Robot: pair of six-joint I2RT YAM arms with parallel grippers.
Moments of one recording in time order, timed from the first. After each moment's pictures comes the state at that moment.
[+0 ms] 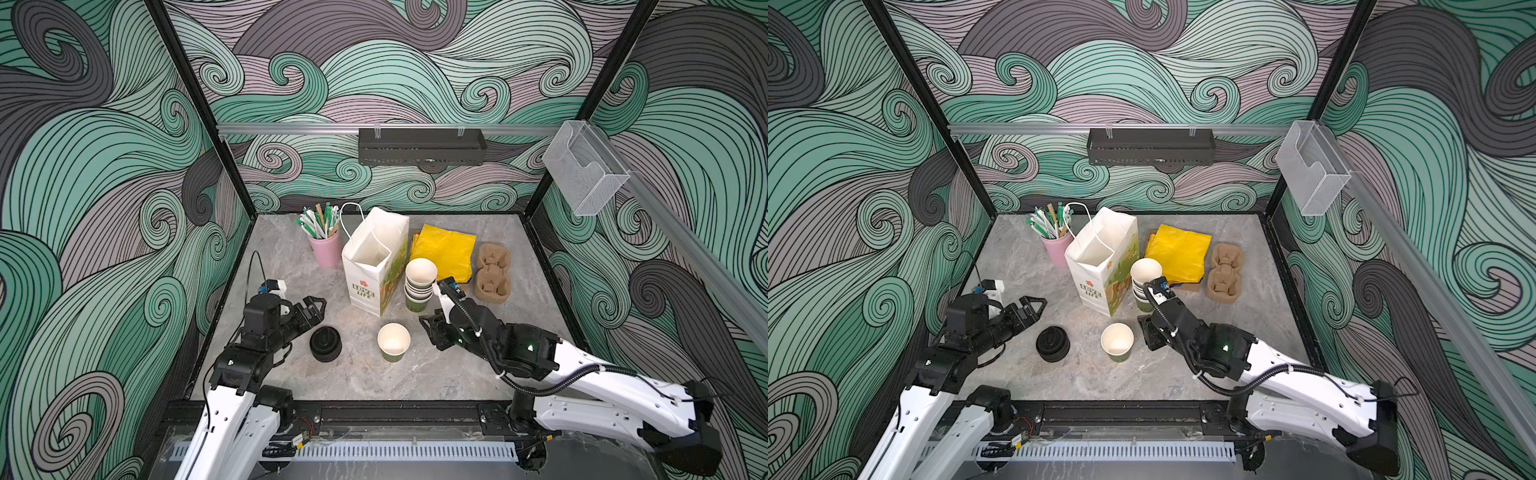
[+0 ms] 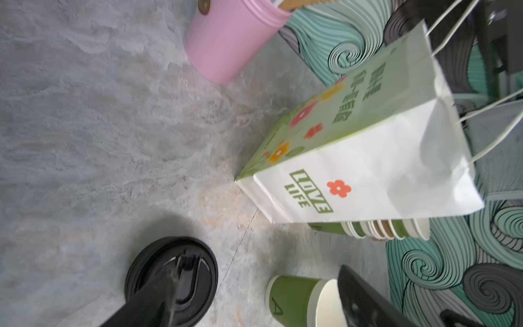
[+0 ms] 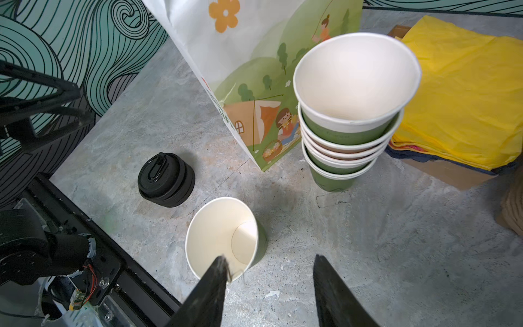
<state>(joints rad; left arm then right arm) -0.22 0.57 0.68 -0.78 0.16 -0.74 1.10 0.93 0.87 -0.62 0.34 0.53</state>
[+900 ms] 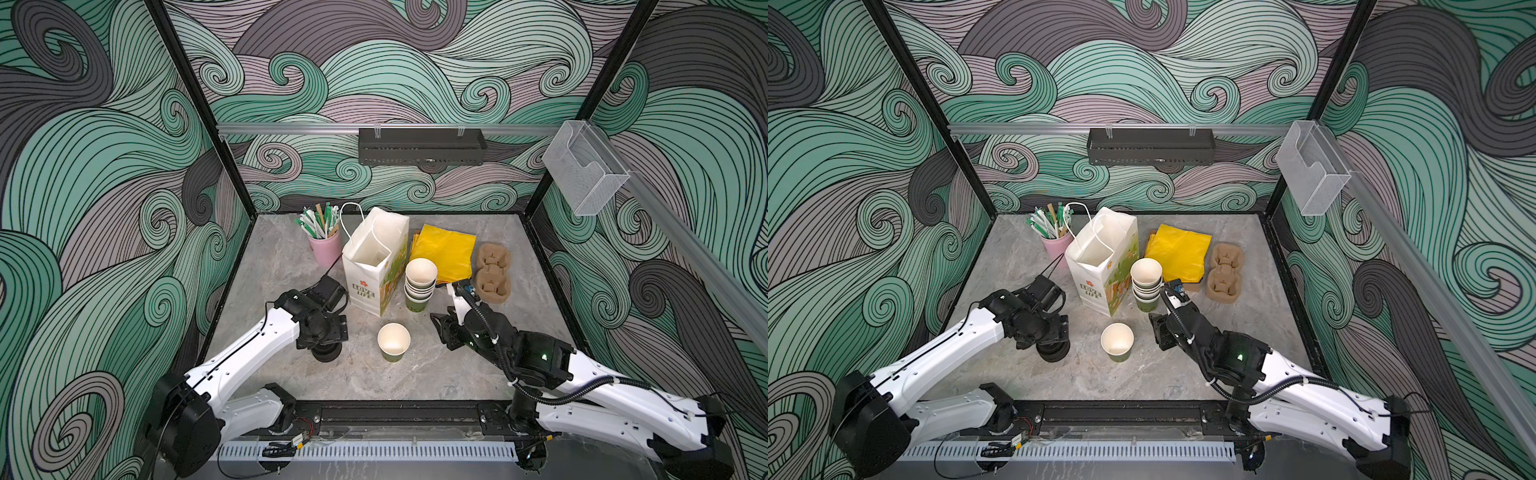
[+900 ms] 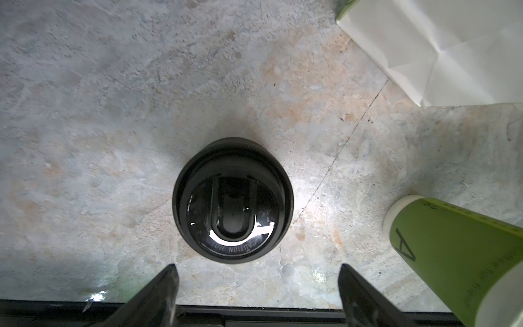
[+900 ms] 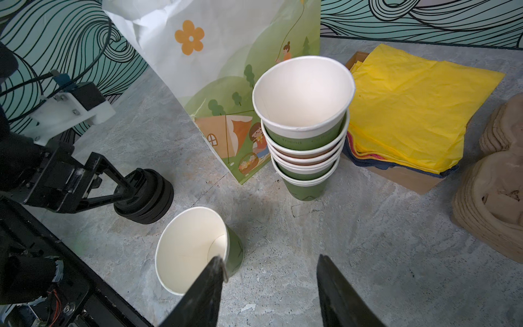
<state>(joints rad) -0.56 1.16 0.88 -1.09 -0.07 -0.70 1.07 0.82 0.78 -0.58 0.41 0.49</state>
